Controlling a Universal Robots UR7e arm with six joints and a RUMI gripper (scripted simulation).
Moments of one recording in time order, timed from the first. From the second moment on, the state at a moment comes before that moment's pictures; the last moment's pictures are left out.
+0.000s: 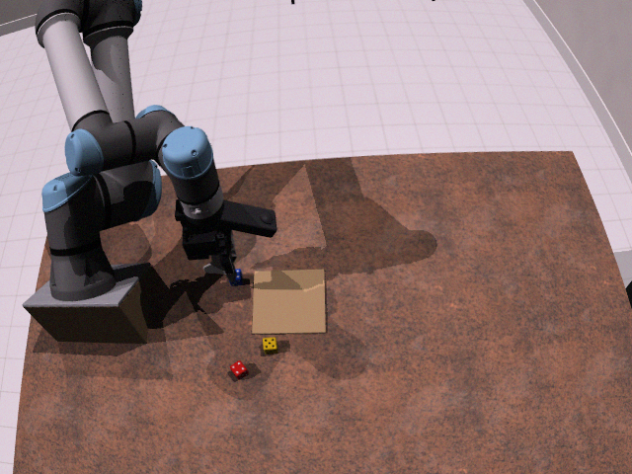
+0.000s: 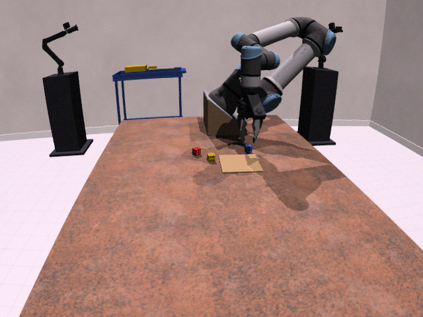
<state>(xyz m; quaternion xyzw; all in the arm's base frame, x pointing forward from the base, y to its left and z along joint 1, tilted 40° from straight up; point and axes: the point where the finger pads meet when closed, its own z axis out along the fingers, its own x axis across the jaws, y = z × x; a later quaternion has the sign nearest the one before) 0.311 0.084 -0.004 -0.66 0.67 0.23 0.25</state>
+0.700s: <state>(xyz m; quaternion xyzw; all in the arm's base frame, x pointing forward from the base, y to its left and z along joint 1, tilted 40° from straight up) 0.311 0.085 -0.006 -0.66 0.67 0.23 0.25</state>
